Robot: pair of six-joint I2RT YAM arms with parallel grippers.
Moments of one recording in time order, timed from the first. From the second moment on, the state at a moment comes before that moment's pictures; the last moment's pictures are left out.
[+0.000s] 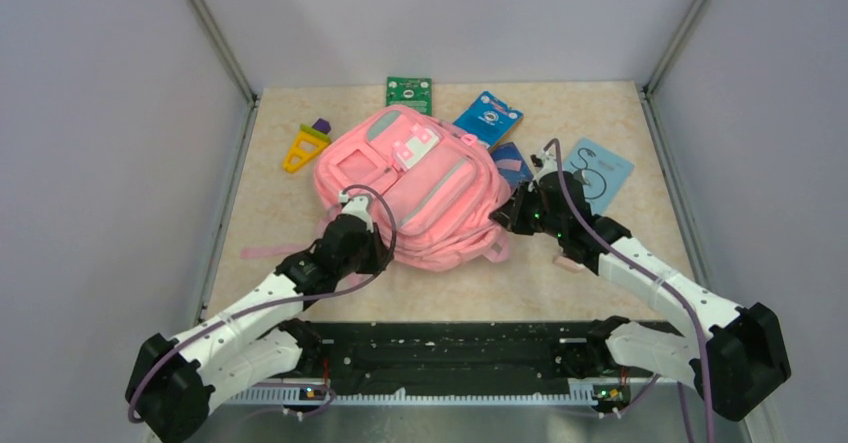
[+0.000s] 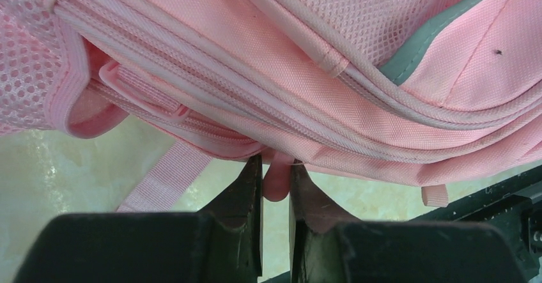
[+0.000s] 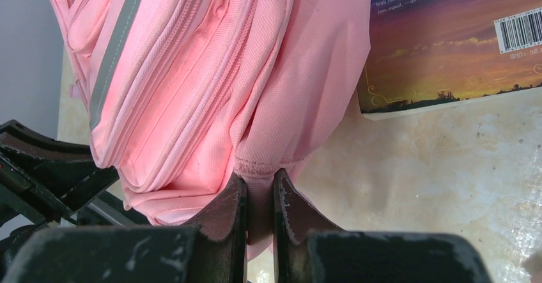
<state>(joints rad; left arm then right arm) -0.65 0.89 0.50 -0.31 -0.10 -0.59 0.55 1.06 0.71 -0.21 -0.06 0.64</state>
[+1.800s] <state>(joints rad) -0.53 0.84 0.41 -0.10 0.41 -0.45 0.80 1.09 0.33 0.19 -0.05 1.12</state>
